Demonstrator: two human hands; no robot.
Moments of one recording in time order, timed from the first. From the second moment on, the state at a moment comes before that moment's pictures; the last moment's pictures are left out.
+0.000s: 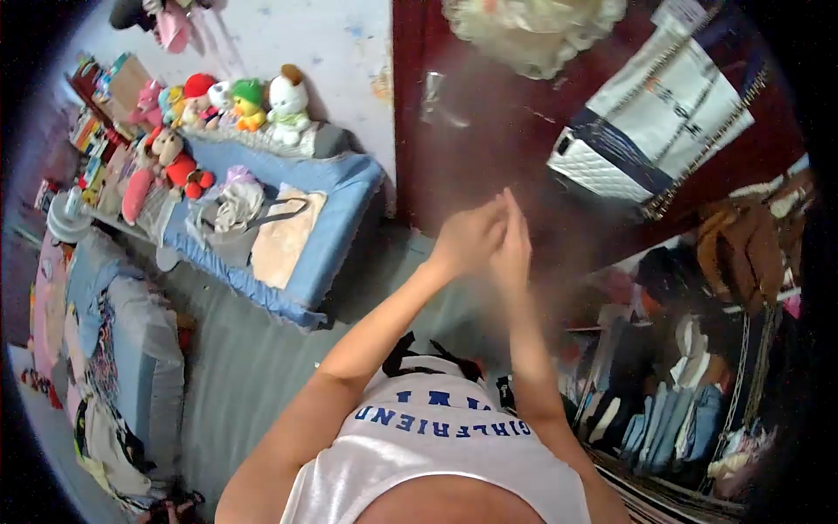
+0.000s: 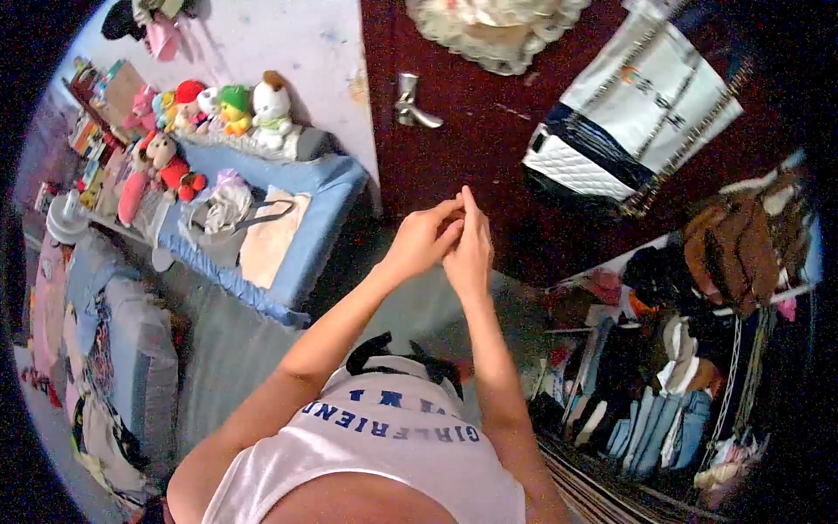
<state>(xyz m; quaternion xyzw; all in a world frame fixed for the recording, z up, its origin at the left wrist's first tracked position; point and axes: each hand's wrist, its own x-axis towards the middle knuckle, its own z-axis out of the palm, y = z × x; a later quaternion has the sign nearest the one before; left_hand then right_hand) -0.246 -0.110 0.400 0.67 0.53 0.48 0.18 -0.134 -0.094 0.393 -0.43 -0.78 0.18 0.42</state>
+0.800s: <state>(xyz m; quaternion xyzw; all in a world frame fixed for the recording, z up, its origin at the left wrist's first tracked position) -0.572 -0.199 0.229 0.49 0.77 0.31 0.25 -0.475 -0.127 0.210 -0.31 -0.84 0.41 0.18</state>
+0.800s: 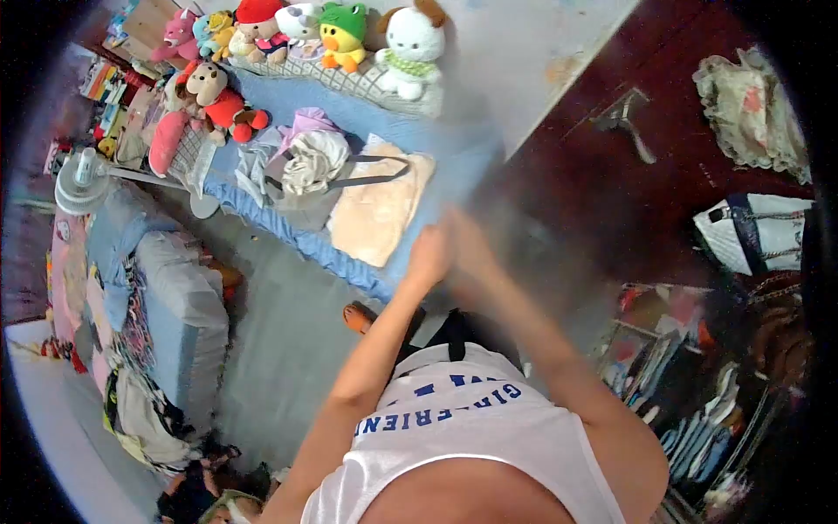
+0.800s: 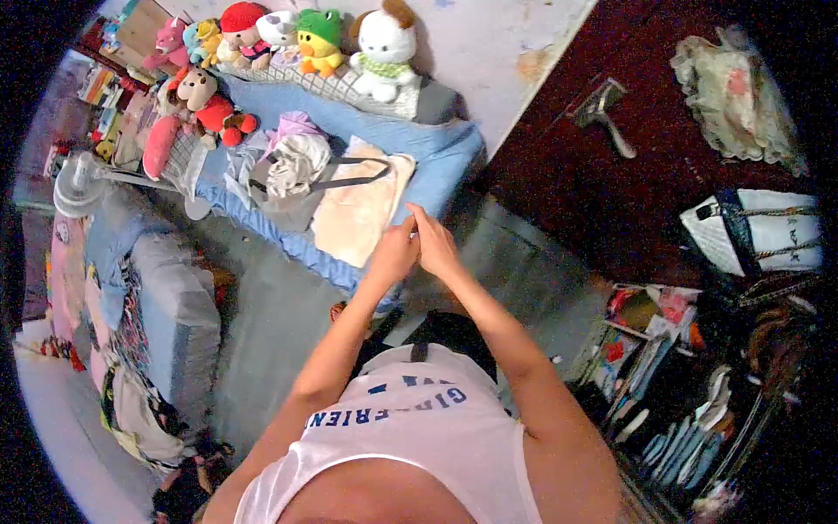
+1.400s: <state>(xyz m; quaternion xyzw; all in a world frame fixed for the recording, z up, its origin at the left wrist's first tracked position) -0.812 -0.373 0.190 0.52 0.73 0.23 0.37 -0.697 -0.308 0.109 -0.37 -0.78 0.47 0.16</state>
